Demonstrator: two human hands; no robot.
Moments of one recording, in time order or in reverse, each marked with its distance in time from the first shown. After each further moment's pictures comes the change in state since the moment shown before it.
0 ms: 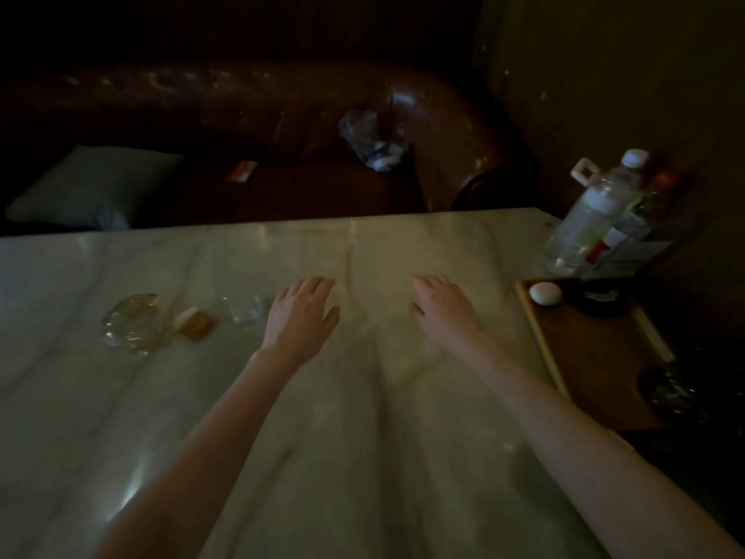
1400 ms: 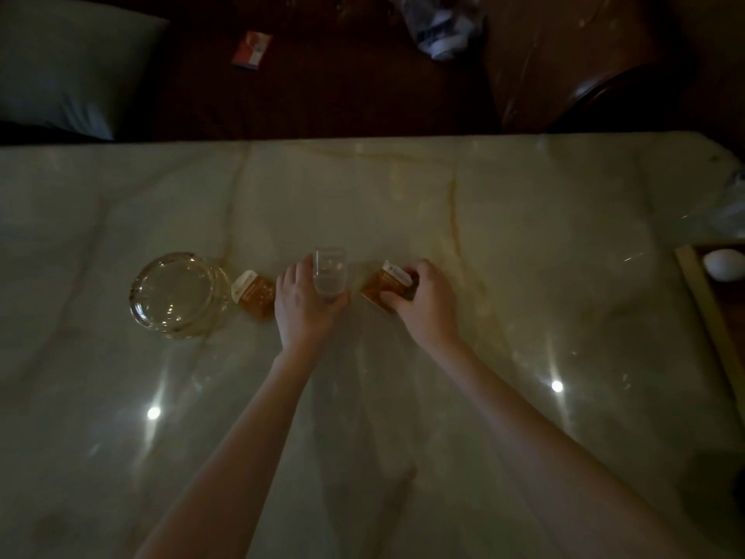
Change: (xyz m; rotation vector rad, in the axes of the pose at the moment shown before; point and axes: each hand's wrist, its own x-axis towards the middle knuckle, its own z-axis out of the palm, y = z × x) left_hand 0.009 -0.185 0.088 -0.357 0.085 -0.496; right_hand 0.107 -0.151 0.165 0.574 0.101 0.410
